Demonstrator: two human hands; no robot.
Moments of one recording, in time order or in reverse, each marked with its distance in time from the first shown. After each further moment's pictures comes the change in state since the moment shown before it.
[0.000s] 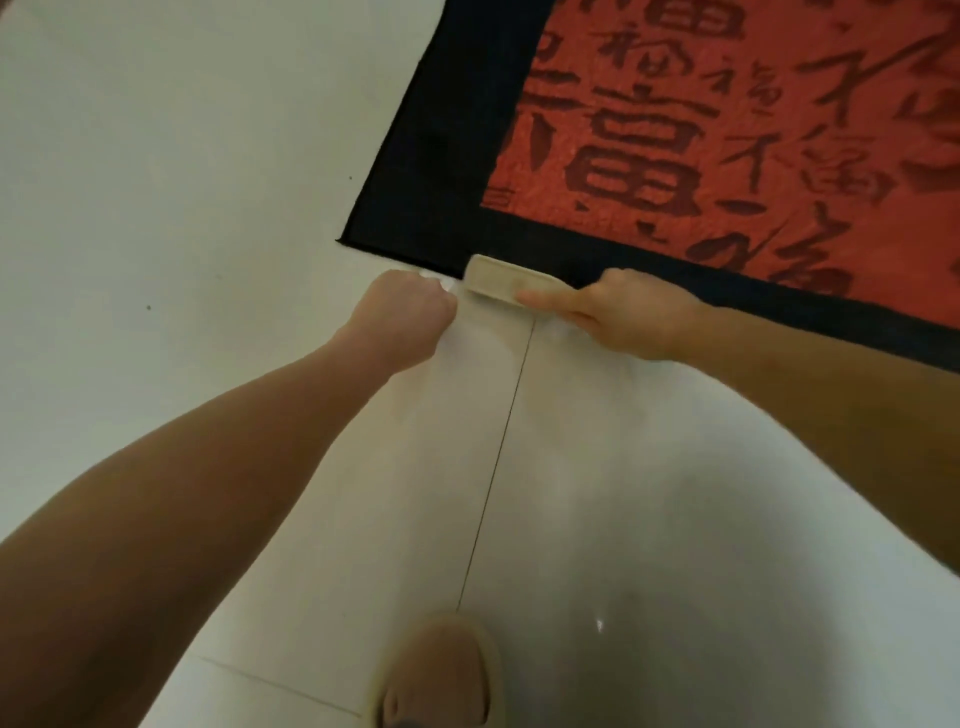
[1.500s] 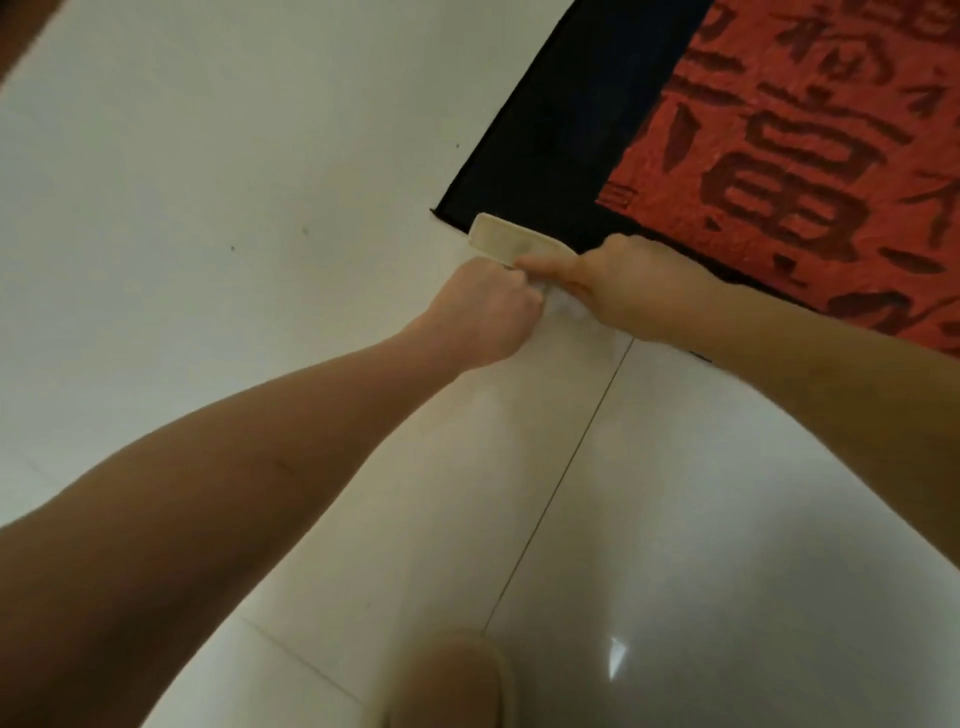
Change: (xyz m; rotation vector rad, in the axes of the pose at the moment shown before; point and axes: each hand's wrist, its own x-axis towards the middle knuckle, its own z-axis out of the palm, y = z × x) left_hand 0.005 -0.011 0.010 -0.236 0.139 0.024; right_hand 0.084 -0.059 -0.041 -0.132 -0.029 -0.126
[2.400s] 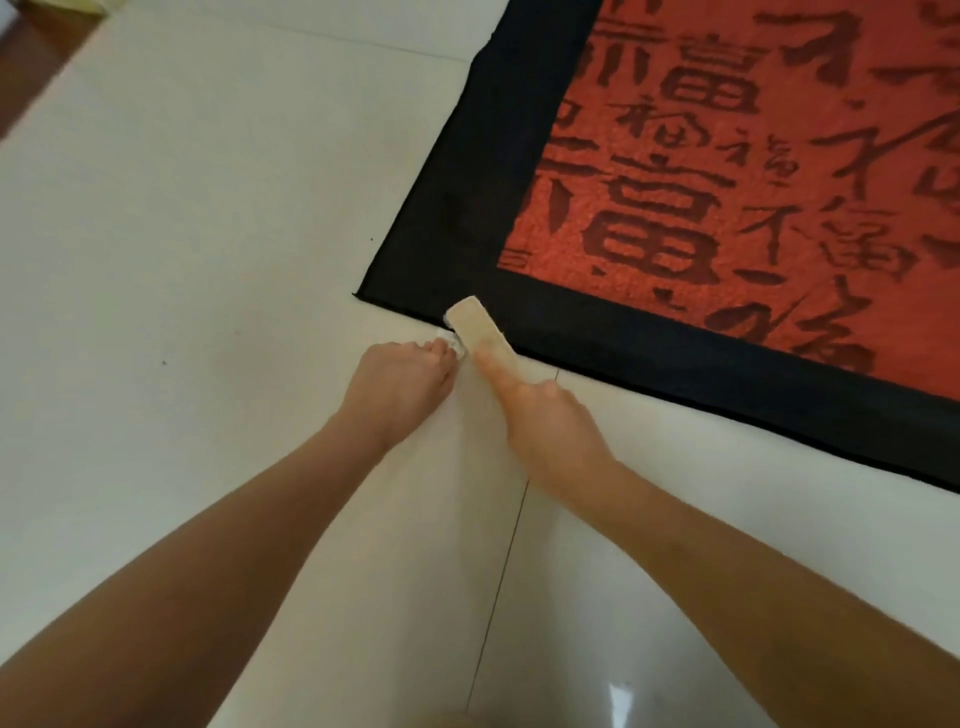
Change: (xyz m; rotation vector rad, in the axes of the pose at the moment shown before) left_hand -0.010 -0.008 0.023 -0.080 0.203 -0.138; right_hand -0.056 -0.060 0.046 0.566 0.170 0.401
